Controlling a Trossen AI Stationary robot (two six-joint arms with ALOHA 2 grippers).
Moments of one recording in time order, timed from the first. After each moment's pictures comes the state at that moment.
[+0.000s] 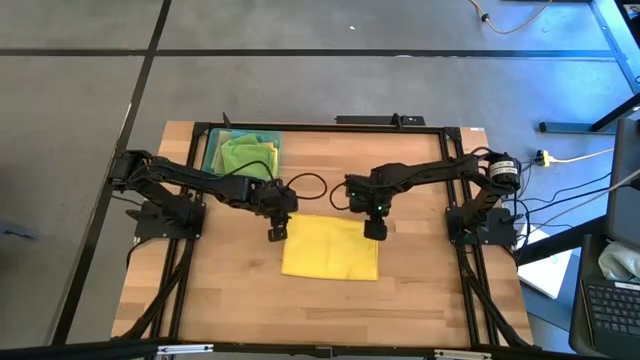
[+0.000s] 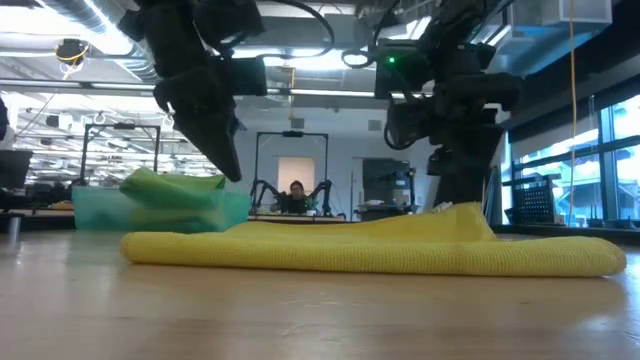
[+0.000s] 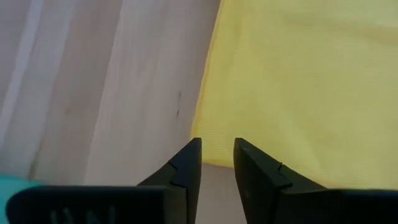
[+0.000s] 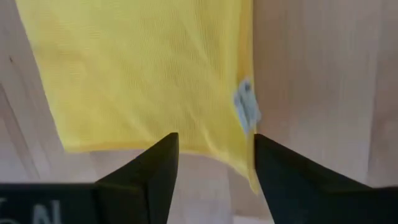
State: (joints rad) left arm -0.01 1.48 0.89 -0.48 -0.13 -0.15; right arm -0.12 1.74 1.12 -0.87 -0.31 0.07
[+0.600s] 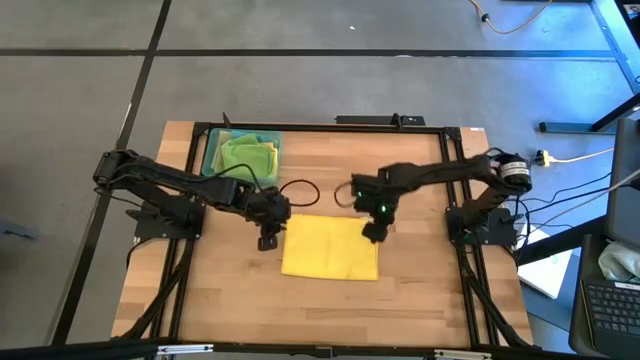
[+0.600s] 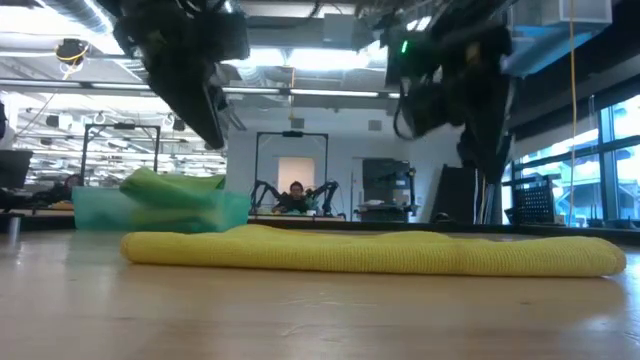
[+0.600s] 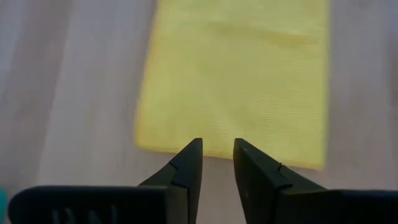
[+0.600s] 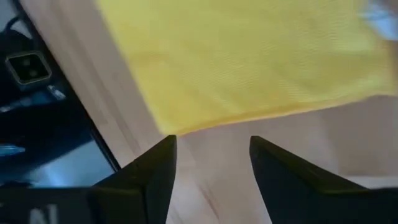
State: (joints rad) left arm -0.10 1.36 0.89 -0.54 -0.03 -0.21; right arm -0.10 1.65 1.08 -0.87 -0.58 0.40
